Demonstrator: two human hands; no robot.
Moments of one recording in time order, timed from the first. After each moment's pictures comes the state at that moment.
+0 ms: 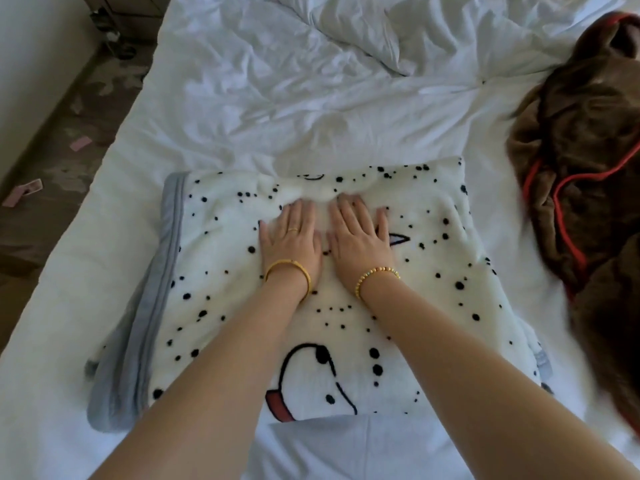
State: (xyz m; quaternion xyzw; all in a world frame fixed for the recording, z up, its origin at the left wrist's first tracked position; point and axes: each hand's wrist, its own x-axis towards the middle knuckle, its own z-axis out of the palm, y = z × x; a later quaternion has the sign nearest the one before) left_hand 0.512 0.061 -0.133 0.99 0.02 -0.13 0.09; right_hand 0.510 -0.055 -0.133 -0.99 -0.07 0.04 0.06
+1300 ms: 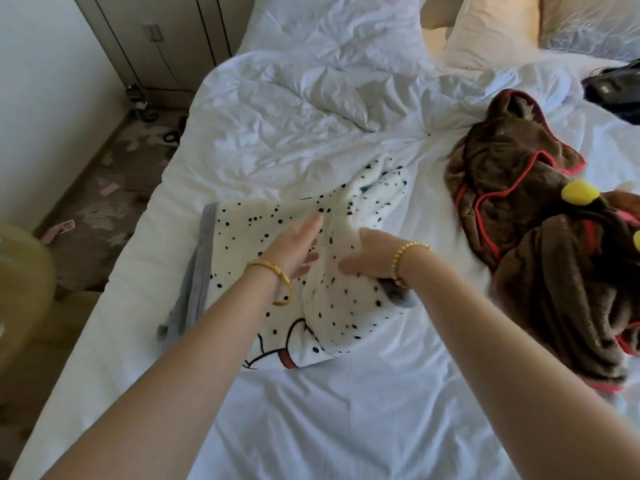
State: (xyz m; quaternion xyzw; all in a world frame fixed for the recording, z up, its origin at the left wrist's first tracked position) left_hand 0.406 0.074 0.048 0.76 0.10 -0.23 0.60; right_hand 0.407 -0.079 0.070 -0.91 0.00 0.30 0.30
